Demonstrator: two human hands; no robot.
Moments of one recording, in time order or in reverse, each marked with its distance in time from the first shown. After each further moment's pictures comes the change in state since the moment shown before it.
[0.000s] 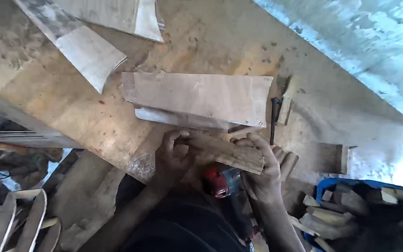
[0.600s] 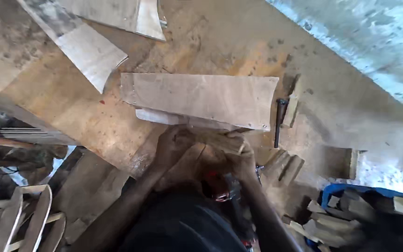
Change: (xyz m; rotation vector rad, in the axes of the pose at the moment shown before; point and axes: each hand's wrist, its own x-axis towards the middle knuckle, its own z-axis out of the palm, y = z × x) left_hand 0.023 -0.068 0.007 -0.055 -0.234 -0.359; right_hand 0.030 0.081 -0.034 -0.117 -0.008 0.012
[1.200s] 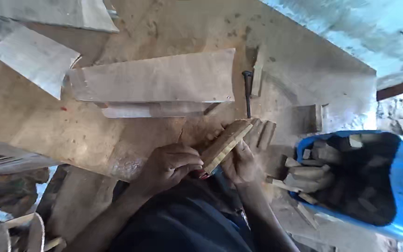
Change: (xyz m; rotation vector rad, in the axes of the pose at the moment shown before) left_hand -0.060 0.090 0.028 0.111 -0.438 0.578; right_hand -0.091 -0.067 -0.001 0.549 0.220 0.178
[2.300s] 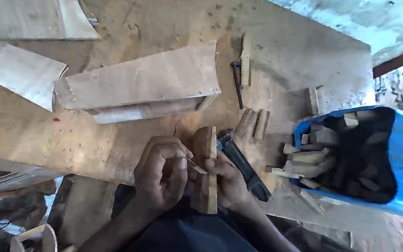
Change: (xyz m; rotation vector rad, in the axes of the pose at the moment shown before) left_hand 0.015 0.059 0.016 -0.024 0.351 -0.011; right_hand -0.041 -0.007 0.066 0.168 -0.131 0.221
